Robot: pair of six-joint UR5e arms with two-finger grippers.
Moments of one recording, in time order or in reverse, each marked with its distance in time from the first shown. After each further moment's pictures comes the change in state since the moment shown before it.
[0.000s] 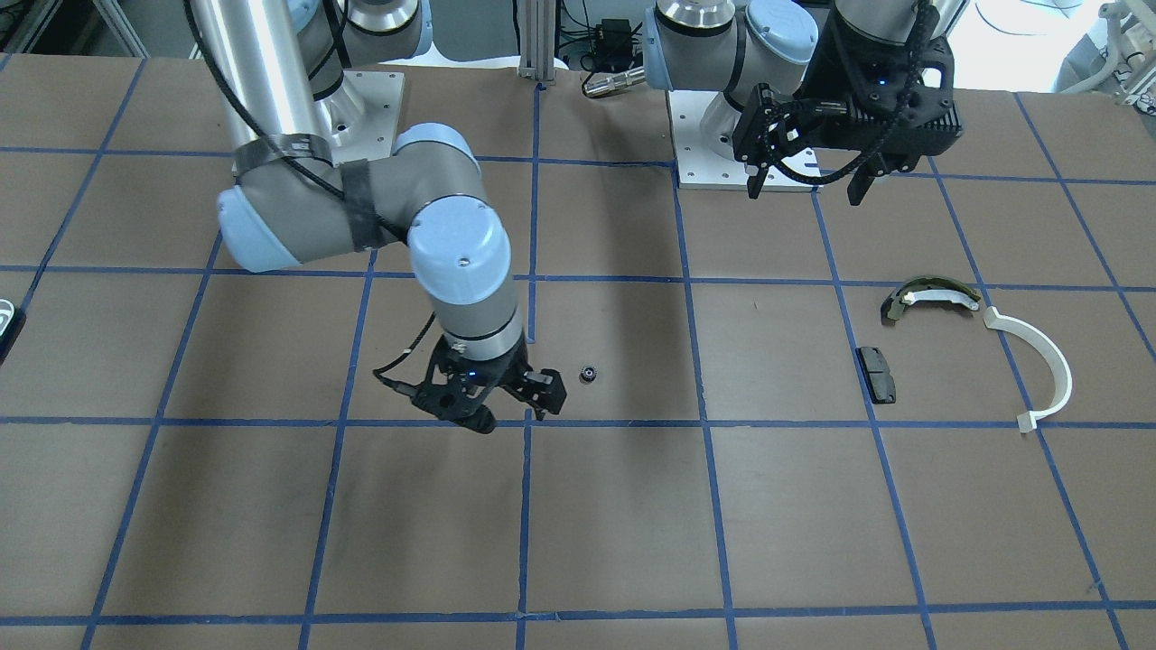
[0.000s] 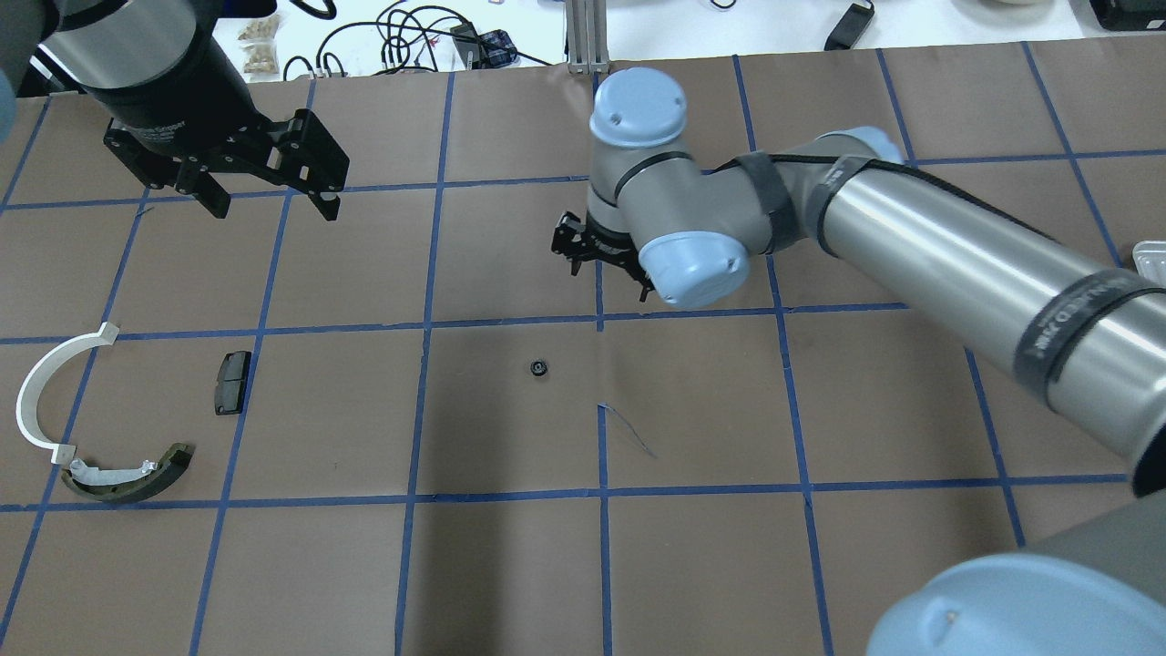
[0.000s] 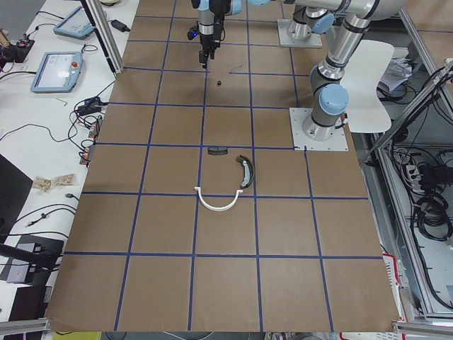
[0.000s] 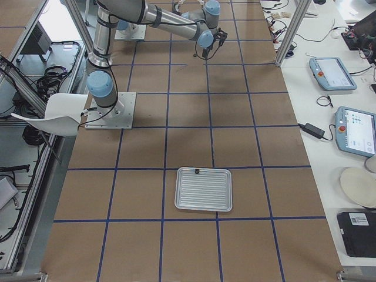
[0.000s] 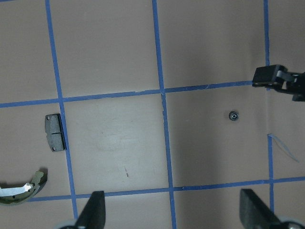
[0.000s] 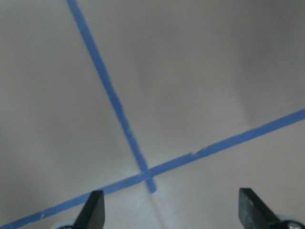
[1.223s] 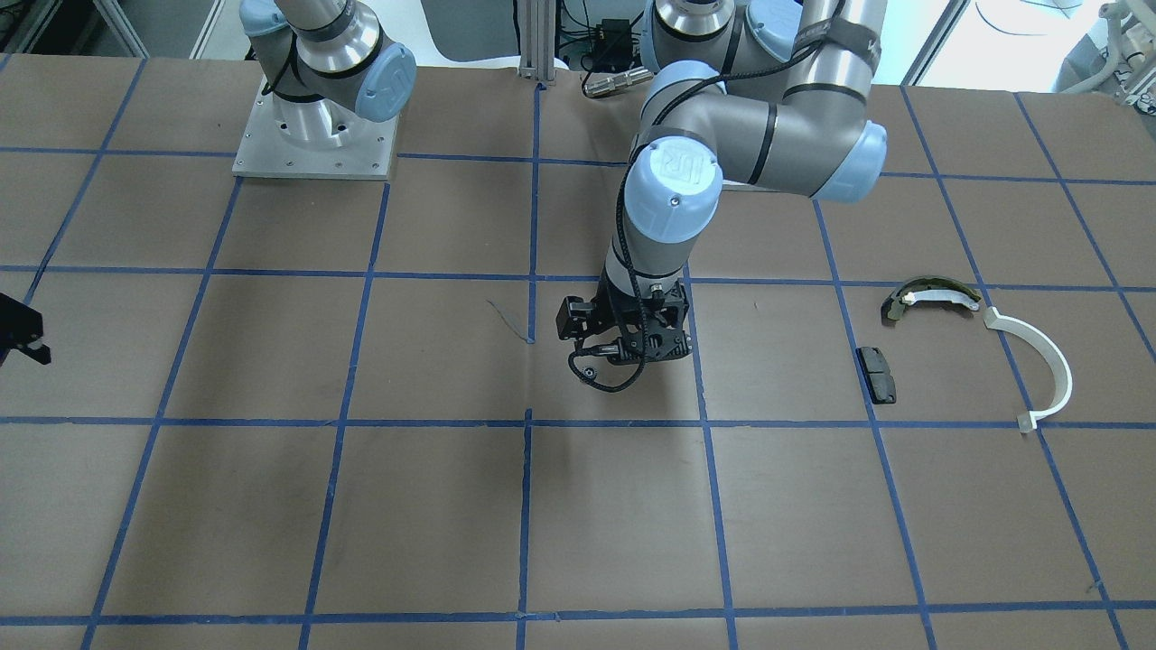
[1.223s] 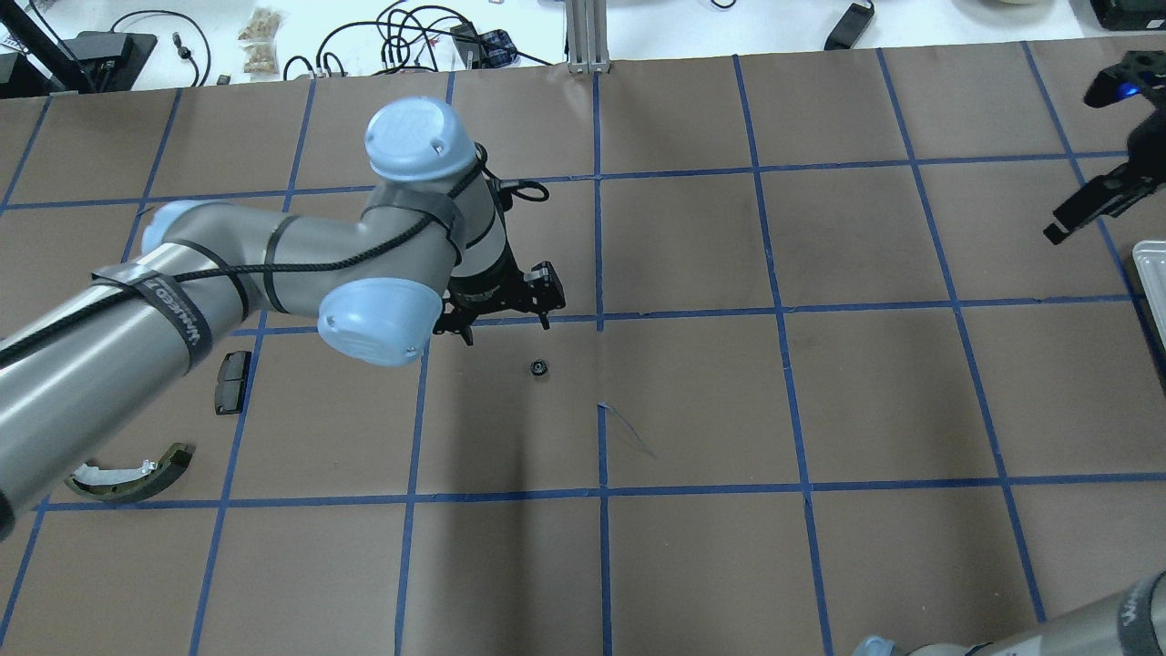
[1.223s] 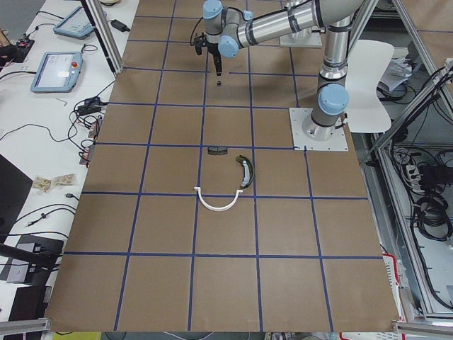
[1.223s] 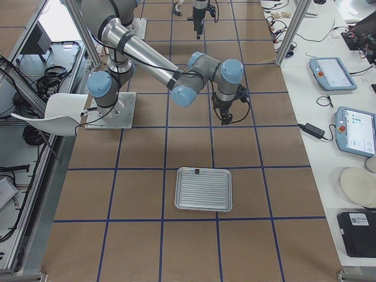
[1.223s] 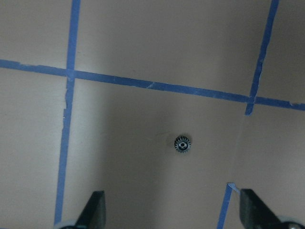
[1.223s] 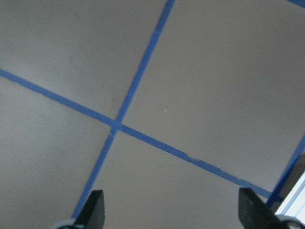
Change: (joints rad) left arm -0.252 -0.329 -0.386 0.642 -0.081 -0.465; right arm -0.874 -0.136 -0.002 0.223 -0.018 -1.759
